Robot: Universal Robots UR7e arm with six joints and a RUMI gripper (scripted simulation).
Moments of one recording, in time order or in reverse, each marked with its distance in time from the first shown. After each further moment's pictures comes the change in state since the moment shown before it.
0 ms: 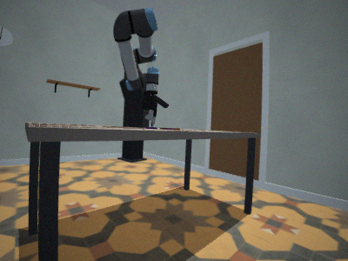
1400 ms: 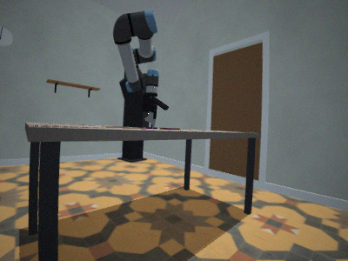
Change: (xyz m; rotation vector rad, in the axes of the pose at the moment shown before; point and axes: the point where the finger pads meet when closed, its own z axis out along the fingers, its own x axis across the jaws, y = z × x) arm 0.000 0.000 0.014 0.000 0.000 0.000
